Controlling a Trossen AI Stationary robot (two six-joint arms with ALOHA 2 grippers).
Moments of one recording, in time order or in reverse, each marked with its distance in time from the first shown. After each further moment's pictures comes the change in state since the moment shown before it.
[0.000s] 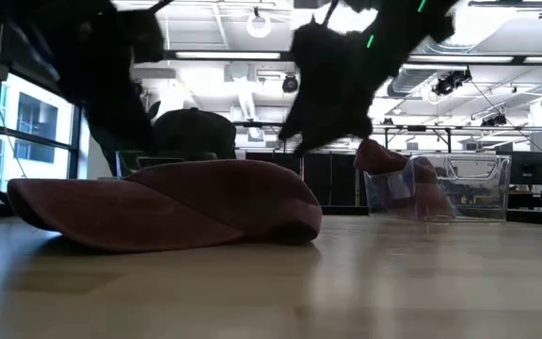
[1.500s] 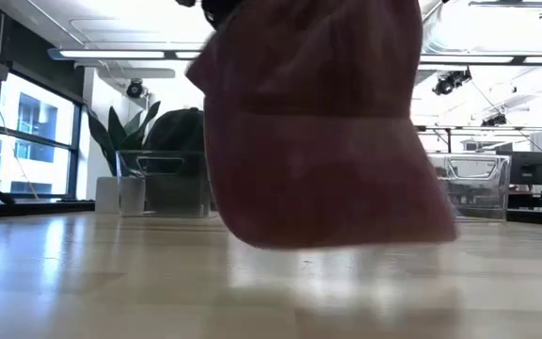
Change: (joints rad) left arm 0.014 0.202 0.229 0.558 0.086 0.758; right arm -0.010 -0.289 0.001 -0.017 -0.758 -0.515
